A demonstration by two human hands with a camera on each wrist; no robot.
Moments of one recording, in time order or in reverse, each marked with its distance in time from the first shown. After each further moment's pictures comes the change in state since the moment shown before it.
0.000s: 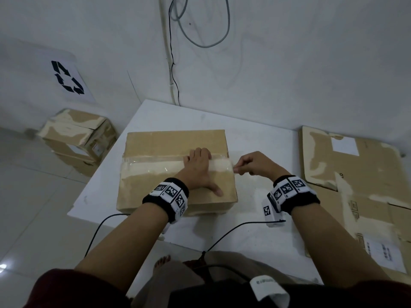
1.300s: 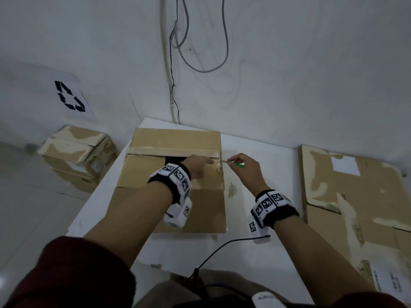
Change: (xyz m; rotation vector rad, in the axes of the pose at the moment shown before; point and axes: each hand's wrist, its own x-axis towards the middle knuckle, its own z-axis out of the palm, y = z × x) left_hand 0.072 -0.001 -0.046 -1.058 -0.156 -0.581; right_hand 0.055 -0.009 0.019 0.083 0.505 -0.194
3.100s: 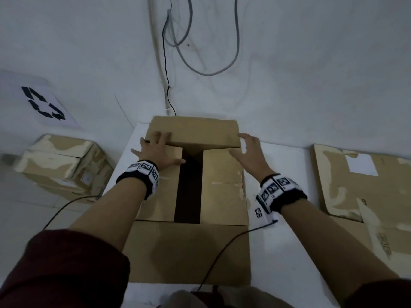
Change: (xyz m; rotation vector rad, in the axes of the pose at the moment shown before) left_hand 0.117 0.021 -0.146 1.052 0.358 0.243; right_hand 0.106 -0.024 0.029 -0.168 -0.034 0.167
